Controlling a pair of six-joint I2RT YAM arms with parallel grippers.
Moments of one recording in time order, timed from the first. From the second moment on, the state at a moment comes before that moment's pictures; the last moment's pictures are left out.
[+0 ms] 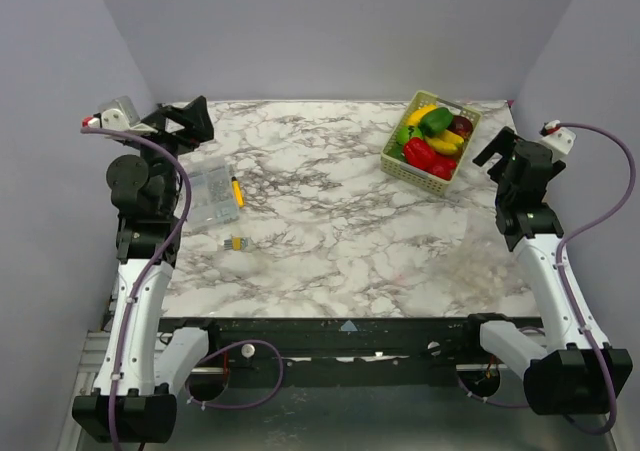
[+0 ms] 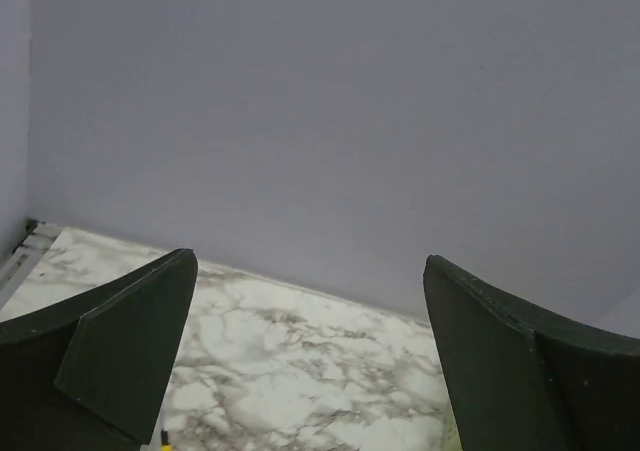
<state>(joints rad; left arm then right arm) -0.02 0.91 0.98 0.16 -0.06 -0.44 0.00 1.01 0.91 -0.17 0.44 0.37</state>
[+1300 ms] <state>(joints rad) -0.70 1.03 1.00 -0.11 0.15 -0.11 0.00 1.25 0.92 -0.77 0.43 0.70</state>
